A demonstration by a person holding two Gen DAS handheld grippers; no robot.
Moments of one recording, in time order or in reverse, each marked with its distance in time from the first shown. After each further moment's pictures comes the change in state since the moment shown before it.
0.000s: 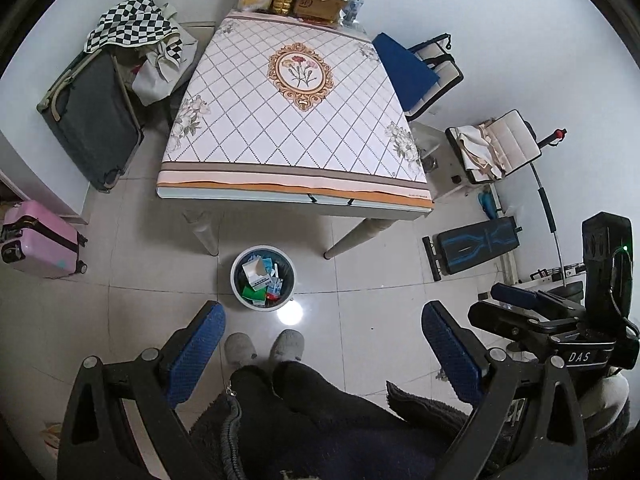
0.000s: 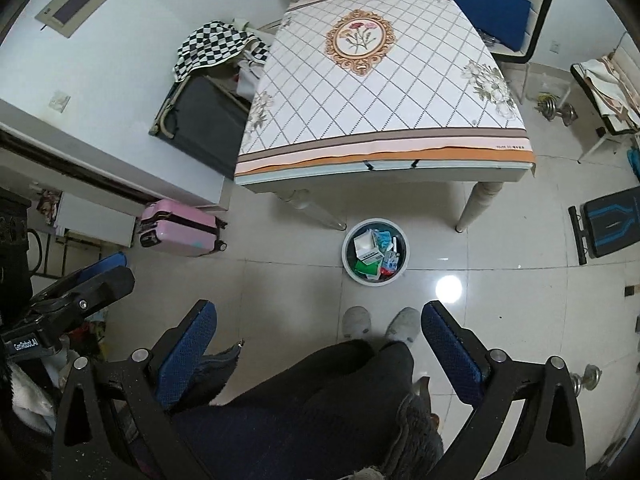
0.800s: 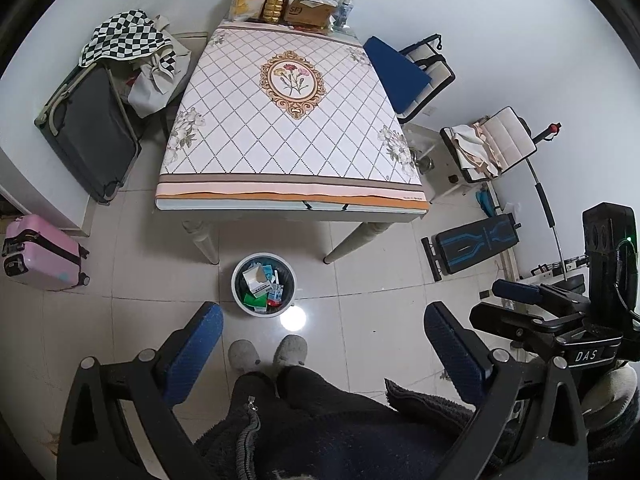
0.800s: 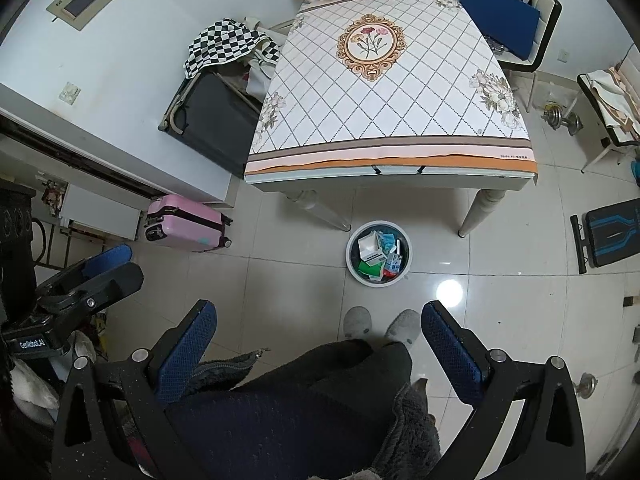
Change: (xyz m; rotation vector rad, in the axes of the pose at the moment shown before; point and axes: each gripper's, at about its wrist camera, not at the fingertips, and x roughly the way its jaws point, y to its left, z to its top) left arm -0.011 -0.004 -0.003 0.043 -0.020 0.003; right arm -0.009 0.004 0.004 -0.026 0.004 0.009
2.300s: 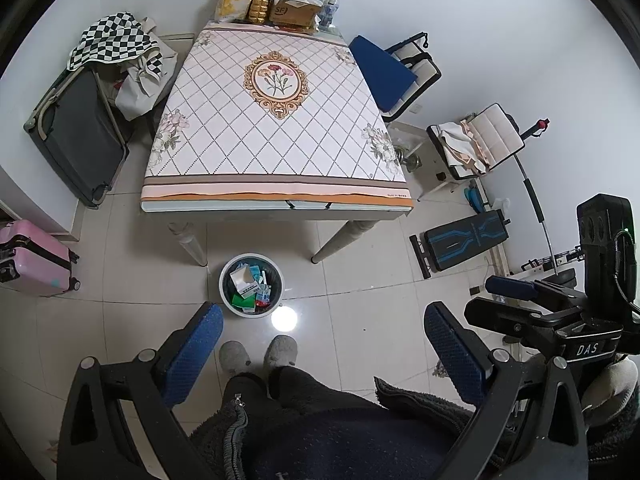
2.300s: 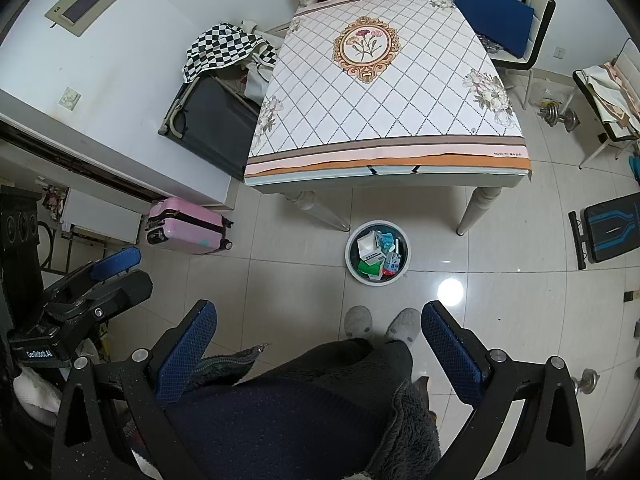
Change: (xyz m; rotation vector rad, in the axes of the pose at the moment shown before) left arm 0.001 -0.014 0.001 0.027 0.006 -0.043; right arm -0.017 -0.006 -0.004 0.009 -0.004 0.003
